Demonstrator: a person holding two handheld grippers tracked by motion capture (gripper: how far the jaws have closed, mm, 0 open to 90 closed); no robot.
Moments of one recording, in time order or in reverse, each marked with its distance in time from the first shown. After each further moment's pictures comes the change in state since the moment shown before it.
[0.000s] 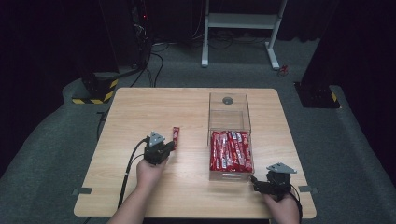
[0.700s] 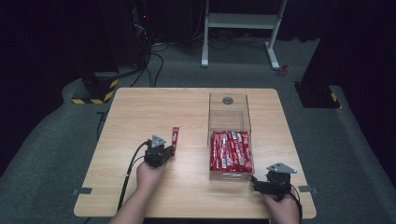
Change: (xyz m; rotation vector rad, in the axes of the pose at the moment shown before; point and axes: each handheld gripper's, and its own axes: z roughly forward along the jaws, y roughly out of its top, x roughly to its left) left arm 0.003 -0.014 0.011 0.080 0.016 -0.003; right arm 0.000 0.000 0.000 -0.003 0.000 -0.002
